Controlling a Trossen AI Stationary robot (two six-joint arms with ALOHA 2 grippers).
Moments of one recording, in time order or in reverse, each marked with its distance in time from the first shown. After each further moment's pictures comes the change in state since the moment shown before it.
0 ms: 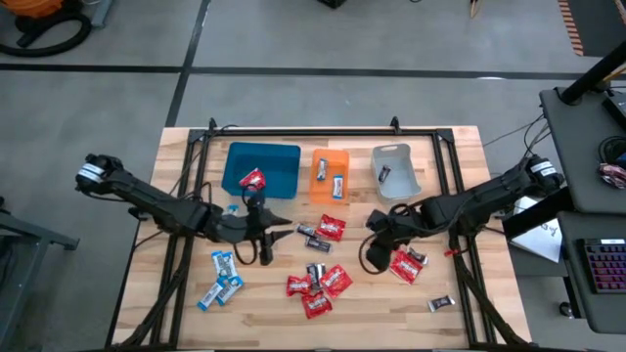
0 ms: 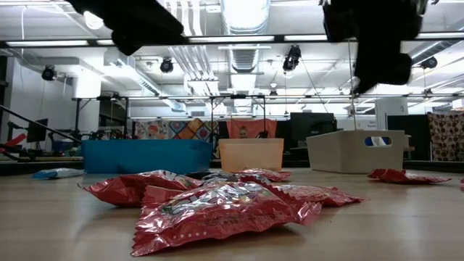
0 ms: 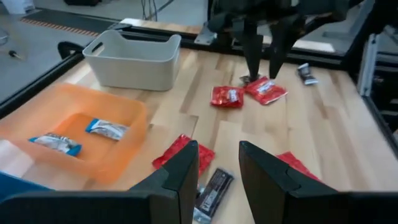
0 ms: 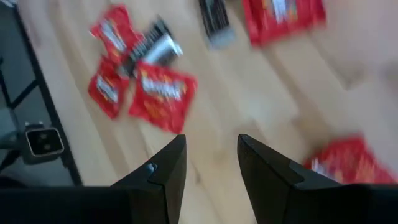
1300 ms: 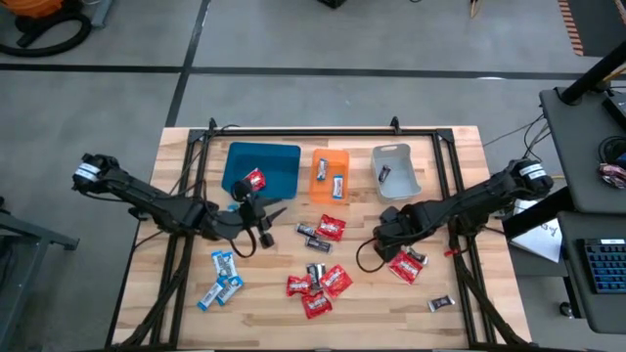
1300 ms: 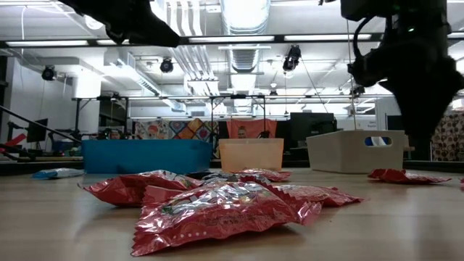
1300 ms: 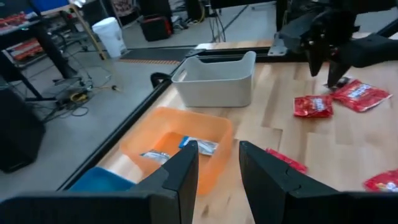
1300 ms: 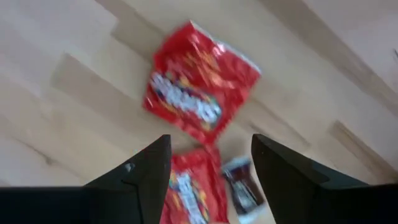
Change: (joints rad) left arm 0.018 -0.043 -0.018 -0.010 -0.297 0.207; right arm -0.008 0.110 -0.002 -0.399 0.060 0.256
